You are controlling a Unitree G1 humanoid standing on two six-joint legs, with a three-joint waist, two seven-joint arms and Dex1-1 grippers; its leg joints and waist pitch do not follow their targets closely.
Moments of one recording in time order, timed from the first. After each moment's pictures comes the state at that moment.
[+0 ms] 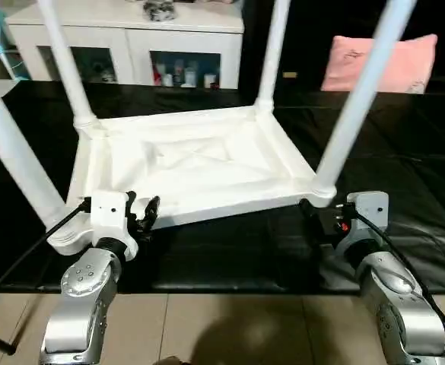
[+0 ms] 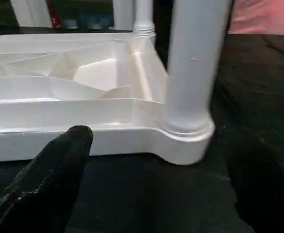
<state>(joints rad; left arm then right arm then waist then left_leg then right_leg) -0.04 0.16 0.09 -0.08 -0.11 0.28 -0.24 -0.04 -0.16 -0.09 -0.11 0.17 0.34 0.21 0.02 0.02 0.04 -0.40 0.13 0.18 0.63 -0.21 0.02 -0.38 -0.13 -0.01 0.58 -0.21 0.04</state>
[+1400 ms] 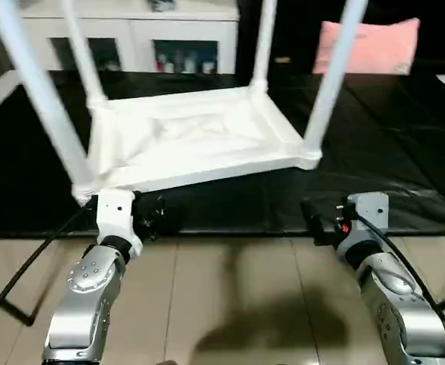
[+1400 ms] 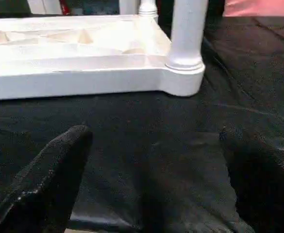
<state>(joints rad) -0.06 0.16 0.07 -0.07 -0.11 0.29 -0.24 -0.03 -0.16 -0.08 -0.11 0.17 0.35 0.20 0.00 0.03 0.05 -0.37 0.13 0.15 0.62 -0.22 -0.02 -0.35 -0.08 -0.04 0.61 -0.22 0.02</state>
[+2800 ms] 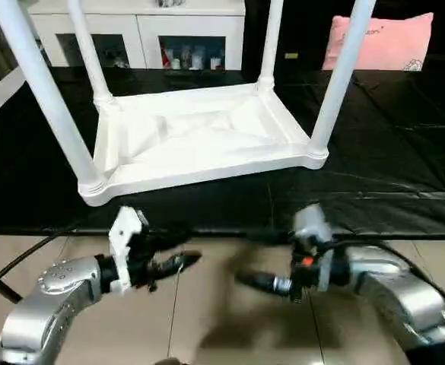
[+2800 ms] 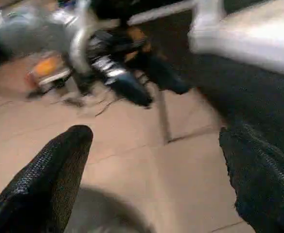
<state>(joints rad) -0.05 0.53 -0.08 -0.01 -0.39 0.41 -0.98 -0.19 -0.42 0.27 0.02 0.39 0.38 1.14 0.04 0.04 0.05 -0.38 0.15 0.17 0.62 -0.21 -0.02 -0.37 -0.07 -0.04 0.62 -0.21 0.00</state>
